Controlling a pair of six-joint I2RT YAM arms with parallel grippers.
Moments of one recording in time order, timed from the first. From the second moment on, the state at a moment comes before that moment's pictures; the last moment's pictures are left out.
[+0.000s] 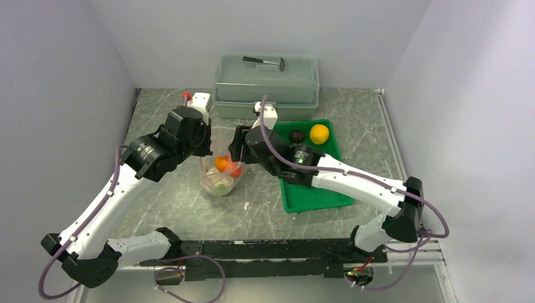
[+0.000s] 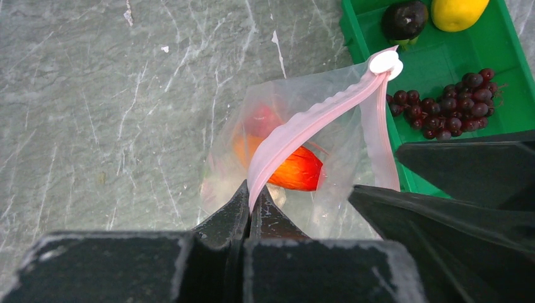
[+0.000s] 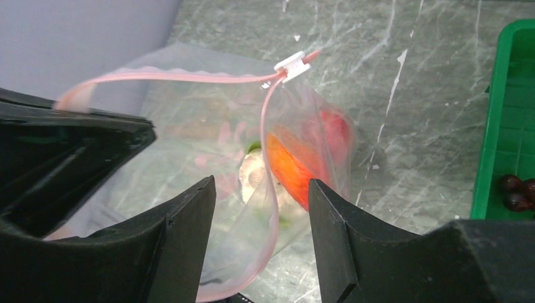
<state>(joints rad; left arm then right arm) -0.66 1.11 1.42 -0.96 -0.30 -0.36 1.12 1.48 1.44 -0.42 0.47 0.74</state>
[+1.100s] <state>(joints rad) -0.66 1.14 1.54 -1.02 -0.66 -0.29 1.06 1.67 1.68 -0.41 0.33 0.65</state>
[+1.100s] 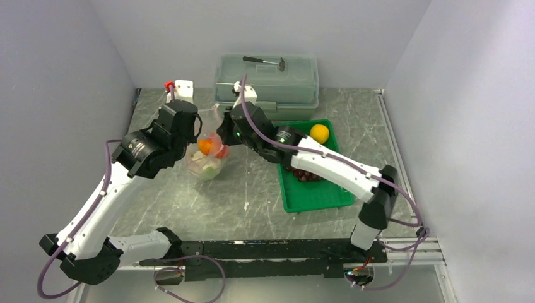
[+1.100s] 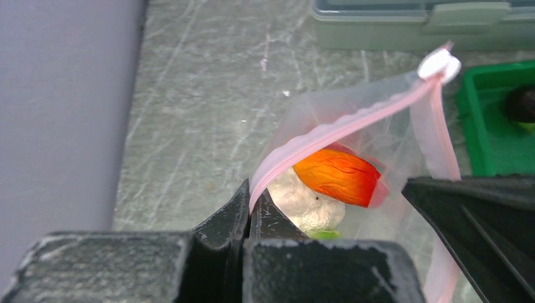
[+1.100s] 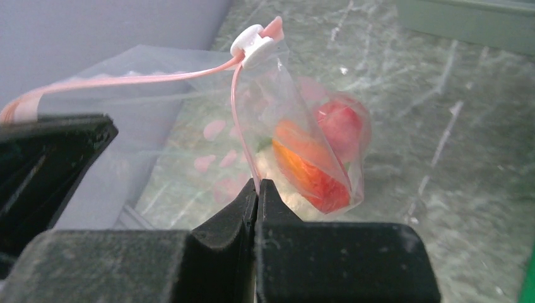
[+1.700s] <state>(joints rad) -0.65 1.17 1.48 -1.07 -0.75 -0.29 0.99 1.91 1.73 -0.33 0.08 0.69</state>
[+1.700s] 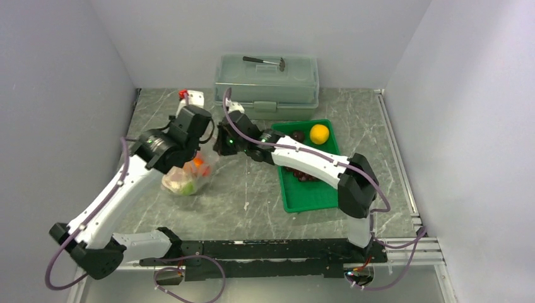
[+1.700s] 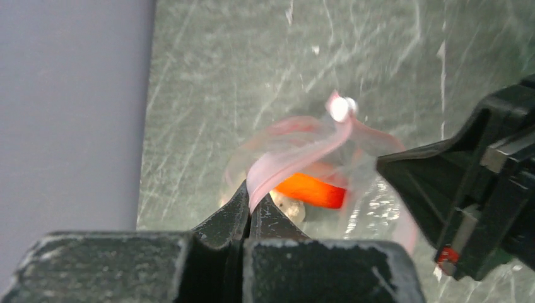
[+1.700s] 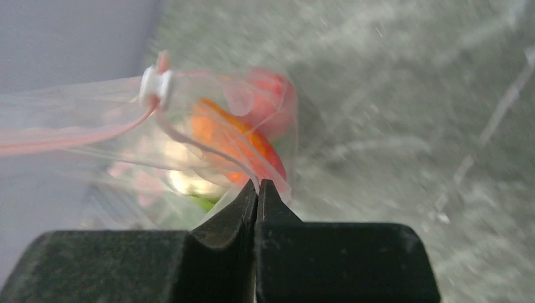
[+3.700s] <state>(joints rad) -0.66 1.20 1.31 -0.96 -0.44 -0.38 0.94 1.35 1.08 -0.29 0.21 0.68</state>
